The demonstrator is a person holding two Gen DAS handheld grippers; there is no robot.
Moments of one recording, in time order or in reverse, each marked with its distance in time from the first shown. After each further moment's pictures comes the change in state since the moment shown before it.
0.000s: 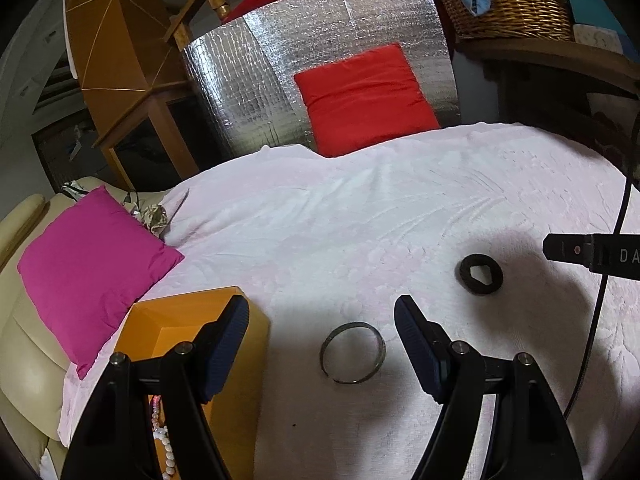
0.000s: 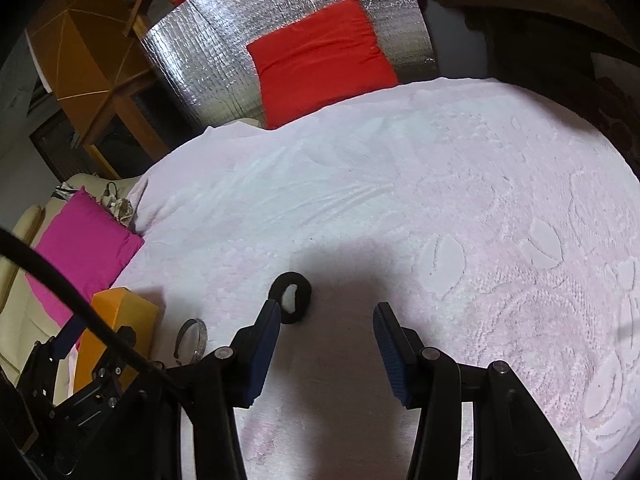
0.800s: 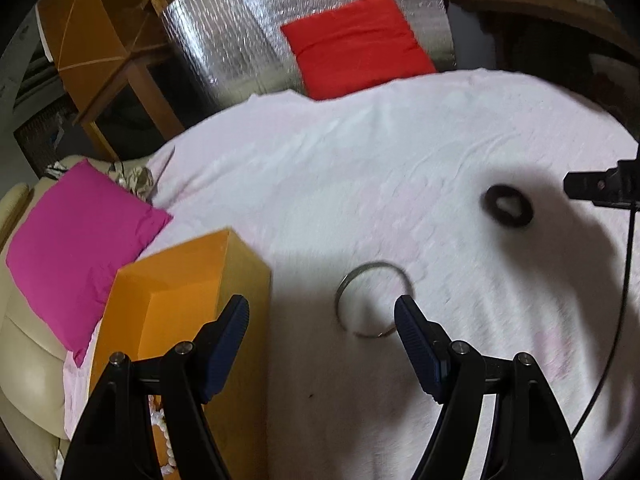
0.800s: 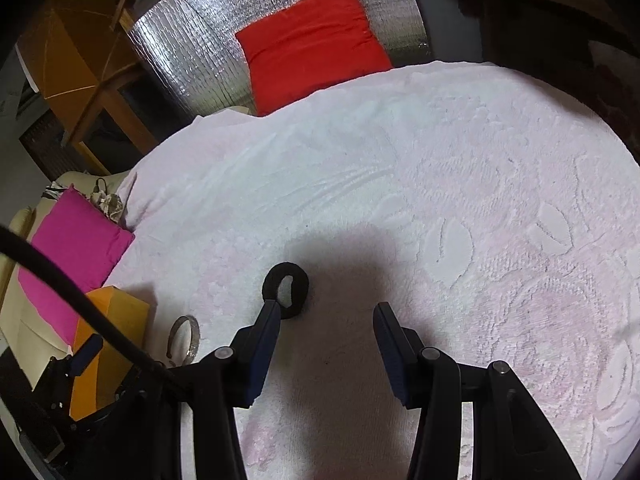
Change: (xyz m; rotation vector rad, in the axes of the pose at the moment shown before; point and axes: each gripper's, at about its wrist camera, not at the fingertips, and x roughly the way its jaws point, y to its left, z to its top) left arm 0.039 0.013 -0.026 0.043 0.180 -0.018; right arm 0.017 0.004 -0.002 0.023 0.050 -0.027
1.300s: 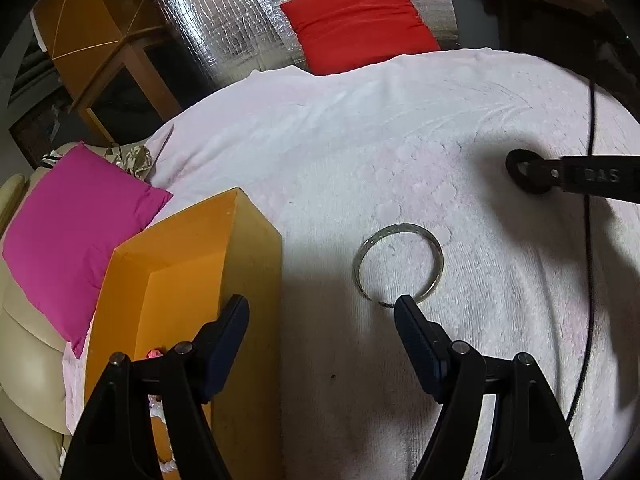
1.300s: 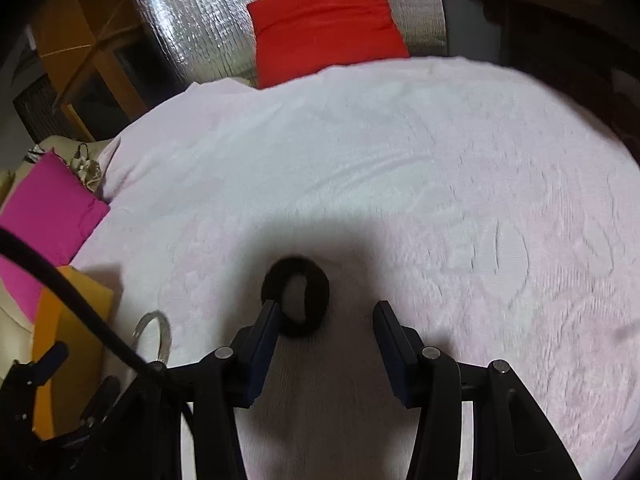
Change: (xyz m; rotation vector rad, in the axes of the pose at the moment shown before) left arm 0.013 0.010 -0.014 0.016 0.056 -0.004; right arm 0.056 0.032 -0.002 -0.106 0.020 -0.091
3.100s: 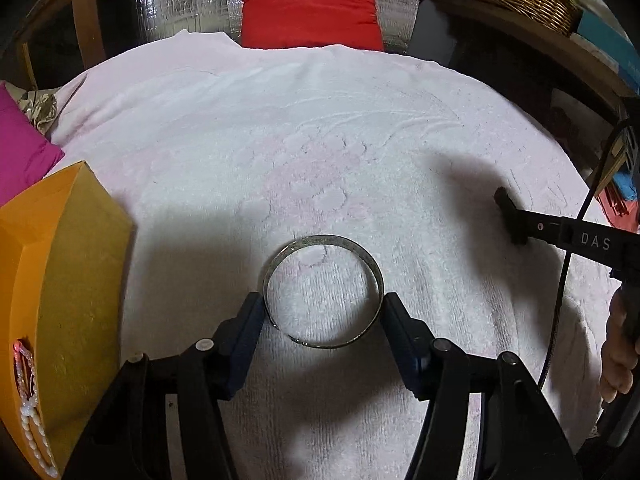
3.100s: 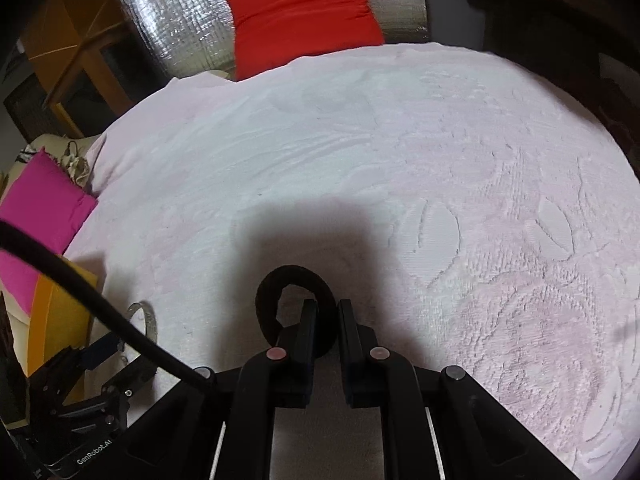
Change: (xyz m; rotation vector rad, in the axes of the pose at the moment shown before) left arm 0.038 -0.032 0.018 -0.136 0.066 -0.416; right arm -0.016 -0.050 -0.007 0.037 0.070 -0.007
